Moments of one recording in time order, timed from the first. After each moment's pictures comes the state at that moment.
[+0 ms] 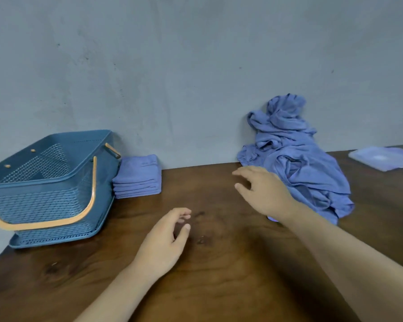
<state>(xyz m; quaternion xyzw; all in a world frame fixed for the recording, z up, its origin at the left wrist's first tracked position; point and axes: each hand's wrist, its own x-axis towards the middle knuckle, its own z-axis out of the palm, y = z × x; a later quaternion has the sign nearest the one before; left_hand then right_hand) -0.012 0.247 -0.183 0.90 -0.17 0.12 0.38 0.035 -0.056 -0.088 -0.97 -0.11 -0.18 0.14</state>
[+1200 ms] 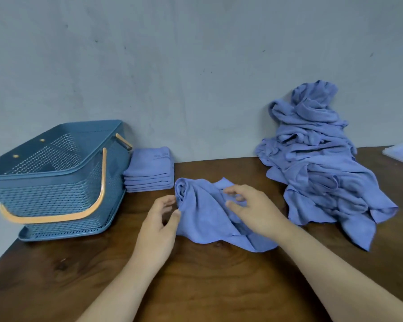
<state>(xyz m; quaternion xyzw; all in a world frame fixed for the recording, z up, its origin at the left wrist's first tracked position) 0.009 0.272 -0.183 0.82 -0.04 0.16 0.55 0.052 -0.003 -0.152 -0.90 -0.16 -0.04 0.40</state>
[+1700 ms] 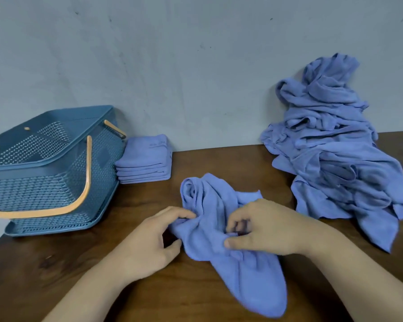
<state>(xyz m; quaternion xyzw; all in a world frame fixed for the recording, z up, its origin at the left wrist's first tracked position) -0.007 0.286 -0.167 0.88 -0.25 0.02 0.40 0.017 -0.015 -0.128 -0.92 -0.27 0.14 0.24</state>
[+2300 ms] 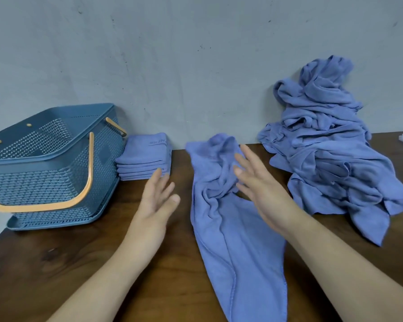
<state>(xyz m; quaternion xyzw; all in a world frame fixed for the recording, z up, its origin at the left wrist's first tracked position) 0.006 0.261 -0.170 0.67 -0.07 0.08 0.74 0.036 -0.001 -0.132 -0.66 -0.15 0.02 0.73</state>
